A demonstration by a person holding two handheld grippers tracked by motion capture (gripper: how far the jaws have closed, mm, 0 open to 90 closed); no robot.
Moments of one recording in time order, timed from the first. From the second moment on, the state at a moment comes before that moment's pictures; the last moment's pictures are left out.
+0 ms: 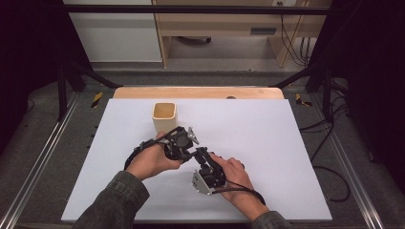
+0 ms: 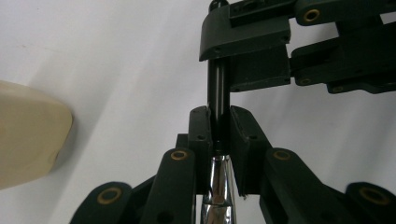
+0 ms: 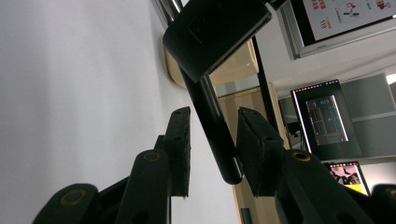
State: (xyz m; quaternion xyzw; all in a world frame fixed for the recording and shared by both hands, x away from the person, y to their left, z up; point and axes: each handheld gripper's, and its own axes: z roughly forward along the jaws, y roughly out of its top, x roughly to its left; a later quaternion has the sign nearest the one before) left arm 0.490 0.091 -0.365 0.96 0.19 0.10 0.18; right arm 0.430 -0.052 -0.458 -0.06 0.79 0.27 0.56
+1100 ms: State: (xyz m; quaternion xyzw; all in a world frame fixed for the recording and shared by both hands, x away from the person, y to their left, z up) left arm 0.488 0.092 -0.365 0.96 0.19 0.10 0.19; right arm 0.430 -0.053 -0.463 -0.09 0.80 0.25 0.53
